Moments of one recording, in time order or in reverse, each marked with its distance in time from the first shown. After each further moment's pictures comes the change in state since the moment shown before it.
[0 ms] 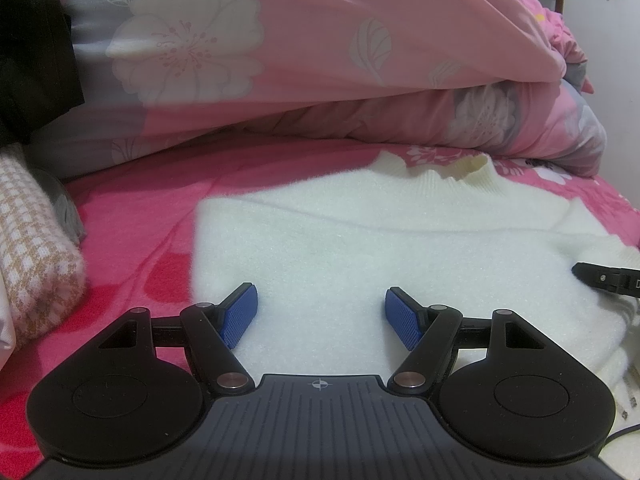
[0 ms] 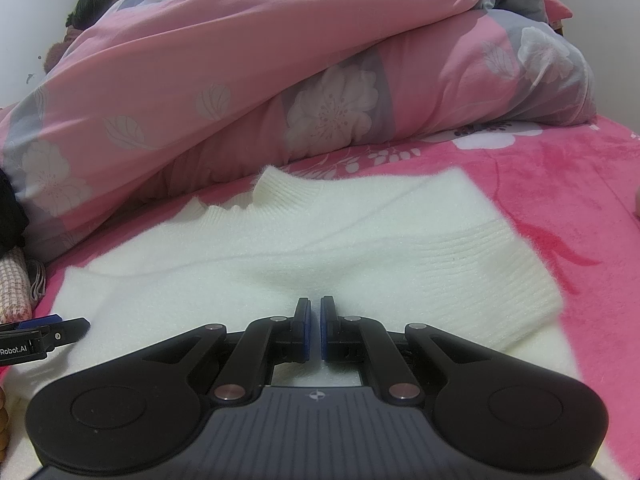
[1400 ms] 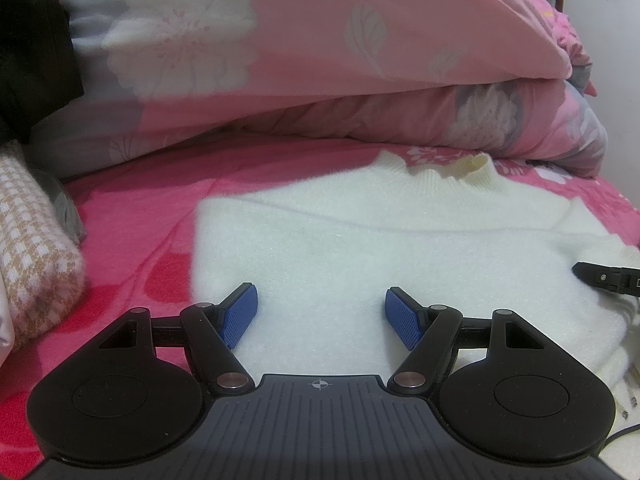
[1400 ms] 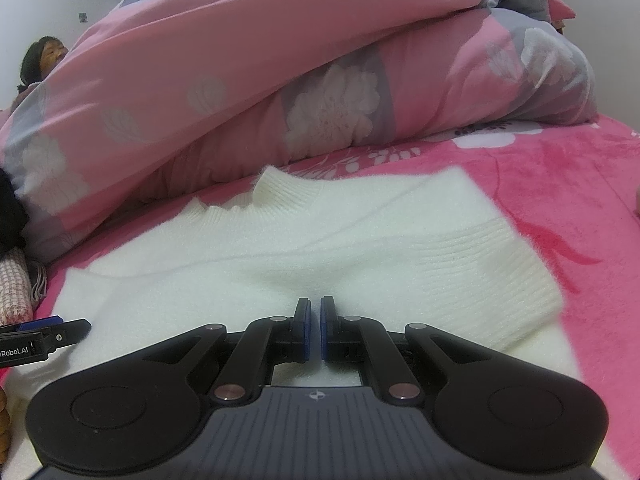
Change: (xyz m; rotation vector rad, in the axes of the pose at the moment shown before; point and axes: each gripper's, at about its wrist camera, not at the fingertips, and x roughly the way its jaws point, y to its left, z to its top) left arm 0.002 -0.002 0.001 -0.001 0.000 0.002; right arm 0.000 -0.001 -0.001 0.004 0.000 0.003
